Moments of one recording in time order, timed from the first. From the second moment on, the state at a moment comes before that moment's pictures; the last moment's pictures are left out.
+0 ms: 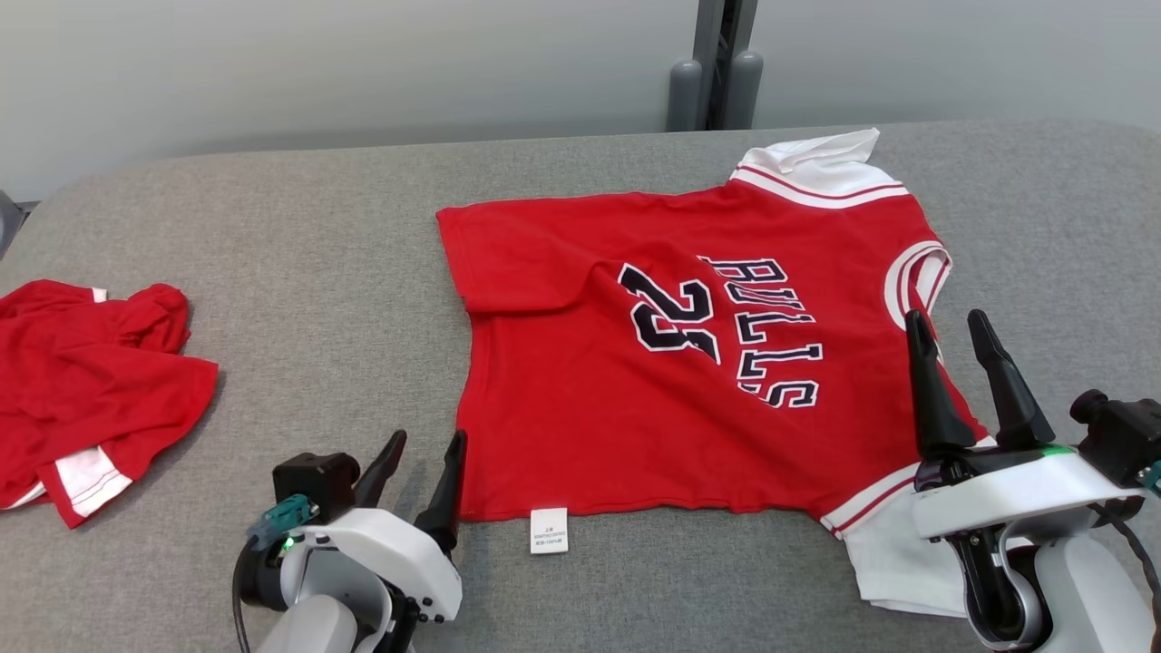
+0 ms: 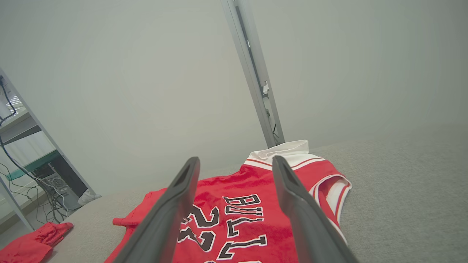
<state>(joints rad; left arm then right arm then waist) -0.25 0.13 -0.40 0.47 -0.59 0.03 -0.12 -0.23 -0.11 0.11 0.22 0.49 0.13 -0.23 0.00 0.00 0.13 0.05</state>
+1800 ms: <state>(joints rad) -0.24 0.14 -0.34 0.35 -0.65 0.14 -0.11 -0.04 -0.07 0.00 0.26 0.60 0.13 -0.22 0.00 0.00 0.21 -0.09</state>
